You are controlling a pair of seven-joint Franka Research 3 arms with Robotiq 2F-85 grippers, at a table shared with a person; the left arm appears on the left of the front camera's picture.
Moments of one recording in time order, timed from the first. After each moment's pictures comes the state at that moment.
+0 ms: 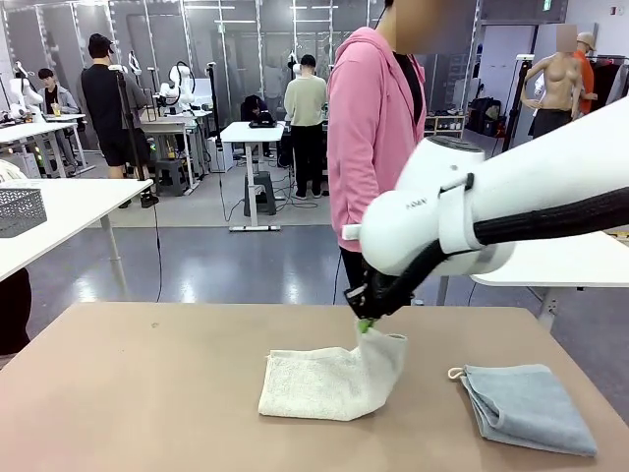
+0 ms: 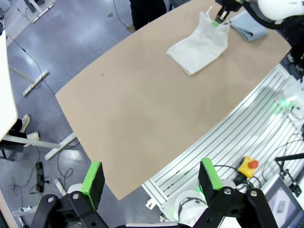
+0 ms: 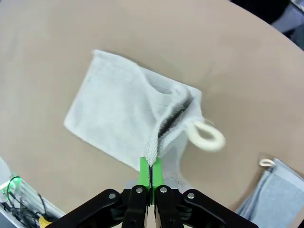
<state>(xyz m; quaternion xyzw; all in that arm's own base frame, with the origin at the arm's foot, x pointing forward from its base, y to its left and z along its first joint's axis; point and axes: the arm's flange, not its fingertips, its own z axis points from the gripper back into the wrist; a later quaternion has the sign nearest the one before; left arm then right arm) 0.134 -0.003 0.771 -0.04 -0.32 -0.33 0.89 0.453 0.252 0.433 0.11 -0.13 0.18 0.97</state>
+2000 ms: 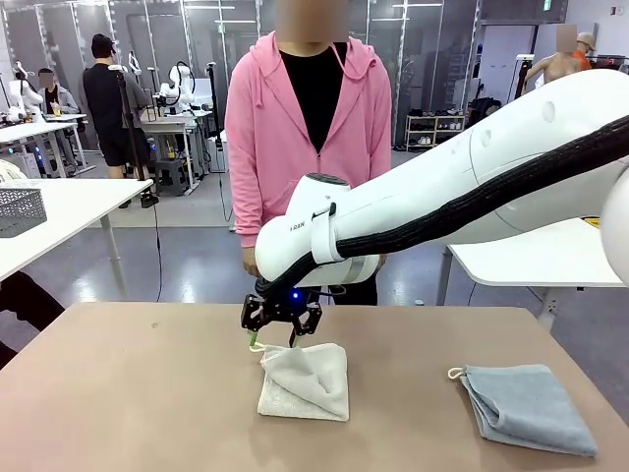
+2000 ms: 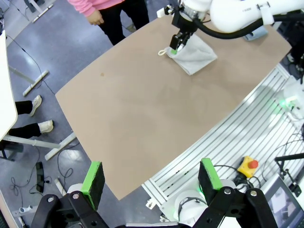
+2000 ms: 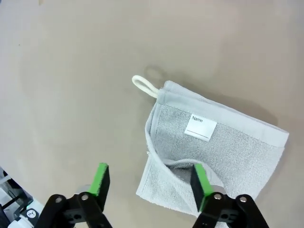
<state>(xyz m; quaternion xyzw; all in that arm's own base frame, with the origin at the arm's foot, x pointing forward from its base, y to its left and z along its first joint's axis) 0.134 -0.003 0.771 -0.04 -0.32 -0.33 0.89 0.515 0.397 0.365 0.15 -0.05 0.09 0.98</state>
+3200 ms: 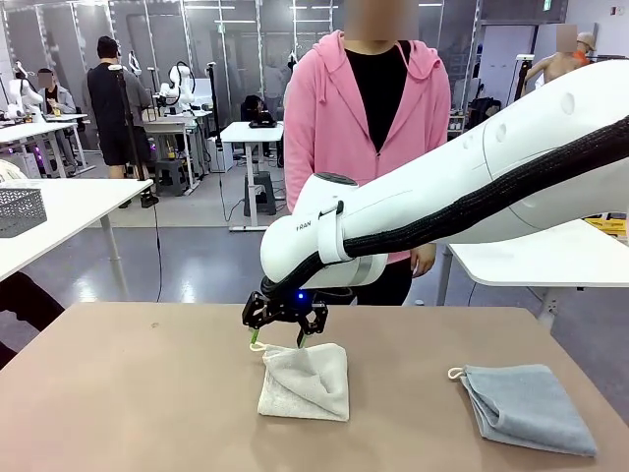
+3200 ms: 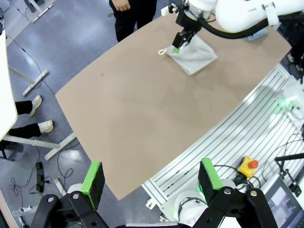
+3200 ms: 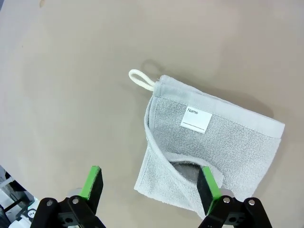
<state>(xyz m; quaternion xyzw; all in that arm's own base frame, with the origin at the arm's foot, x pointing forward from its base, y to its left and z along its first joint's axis) 0.134 -0.003 0.771 -0.04 -0.32 -0.33 0.89 0.506 0.388 0.369 0.16 -0.05 0.09 0.98</state>
